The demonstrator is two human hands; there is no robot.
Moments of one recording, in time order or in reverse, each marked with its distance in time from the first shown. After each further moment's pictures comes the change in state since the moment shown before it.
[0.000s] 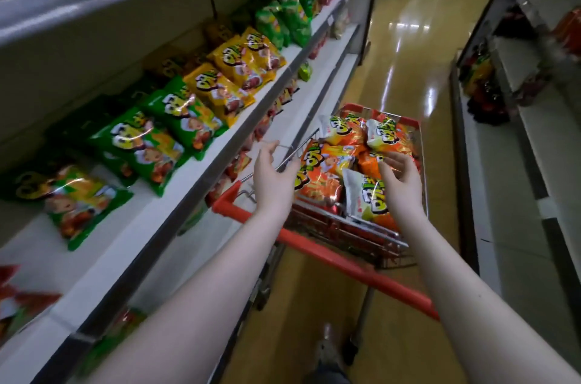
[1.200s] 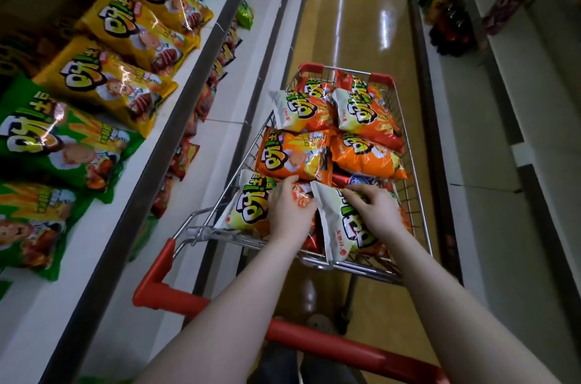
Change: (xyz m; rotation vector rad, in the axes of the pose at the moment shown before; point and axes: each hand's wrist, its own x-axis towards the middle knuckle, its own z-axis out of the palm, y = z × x) left_hand 0.082 -0.107 0.123 0.413 -0.394 -0.200; right_hand 0.088 0.118 0.023 -0.589 -0.254 0.245
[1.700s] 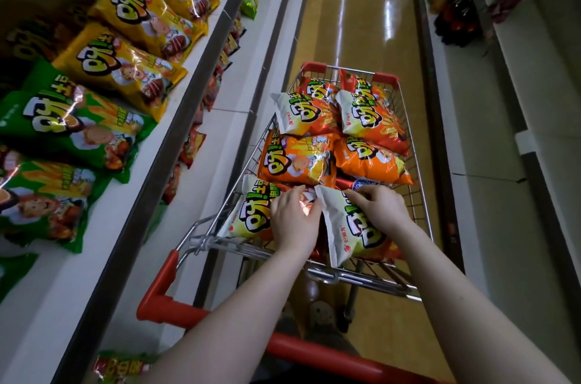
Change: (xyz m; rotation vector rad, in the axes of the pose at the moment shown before) left_hand -0.045 -0.020 -0.007 0.181 0.007 0.010; right_hand -0.032 -0.014 -0.003 -0.190 -0.155 0.085
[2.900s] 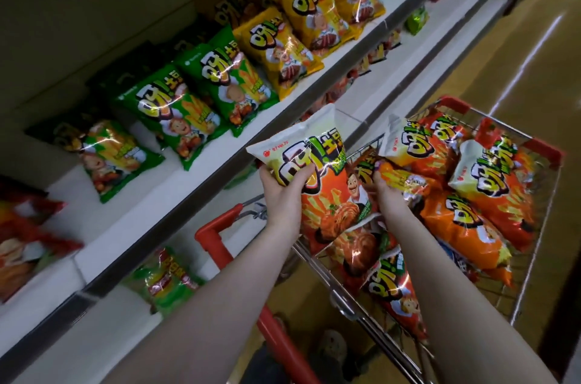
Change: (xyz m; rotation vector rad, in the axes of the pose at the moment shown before) left_hand 0.002 0.002 -0.082 -1.036 0.665 -0.314; right_hand 0.066 -0.107 0.033 0.457 -0.418 -0.055
